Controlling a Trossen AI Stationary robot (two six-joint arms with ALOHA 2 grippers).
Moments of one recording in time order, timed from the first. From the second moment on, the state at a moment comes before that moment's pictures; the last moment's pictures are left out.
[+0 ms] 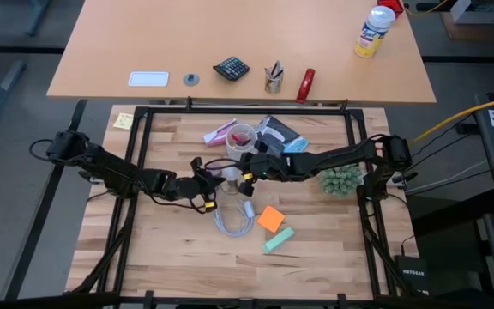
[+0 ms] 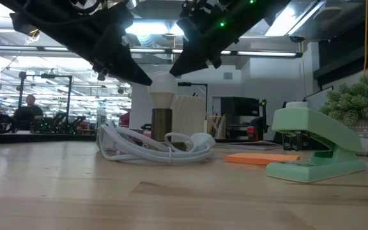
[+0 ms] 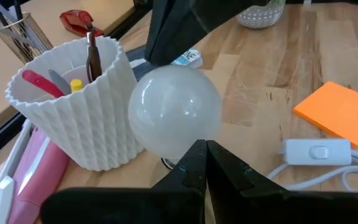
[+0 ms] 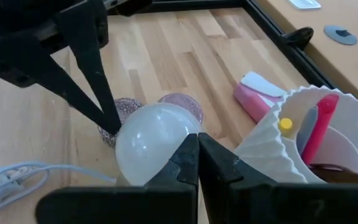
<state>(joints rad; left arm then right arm) -0.23 1.37 0.58 0.25 -0.63 -0.17 0.03 1.77 1.20 -0.03 0.32 0.11</state>
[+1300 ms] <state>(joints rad) -0.25 1.37 0.58 0.10 -0.78 -0.20 0.08 1.82 1.20 0.02 0.28 0.21</state>
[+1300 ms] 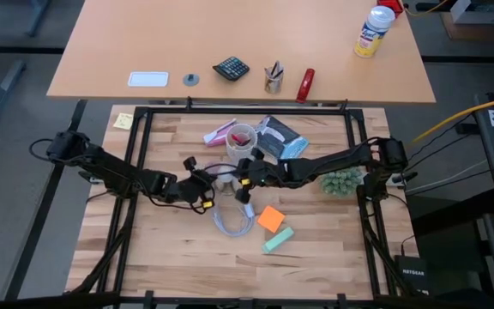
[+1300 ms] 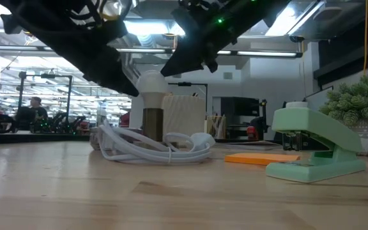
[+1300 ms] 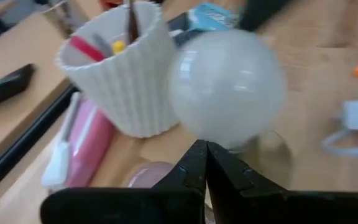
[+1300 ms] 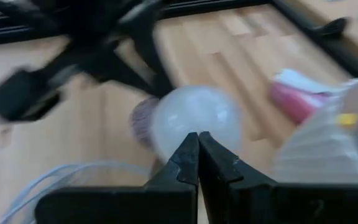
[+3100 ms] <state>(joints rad) -0.23 1.31 0.58 0.11 -0.67 -0.16 0.08 1.80 1.20 -0.01 0.38 0.15</state>
